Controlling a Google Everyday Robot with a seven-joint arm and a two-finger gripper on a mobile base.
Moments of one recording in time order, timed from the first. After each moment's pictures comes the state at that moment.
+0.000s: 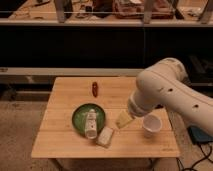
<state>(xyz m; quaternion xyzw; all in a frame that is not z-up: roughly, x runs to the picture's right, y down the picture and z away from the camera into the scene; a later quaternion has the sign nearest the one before) 0.138 0.109 0.568 -0.10 -0.25 -0.83 0.49</state>
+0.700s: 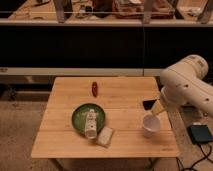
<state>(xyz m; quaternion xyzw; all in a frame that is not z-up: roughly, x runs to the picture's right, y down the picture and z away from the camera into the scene) 0.295 0.065 0.662 -0.23 -0.12 -0.79 0.56</state>
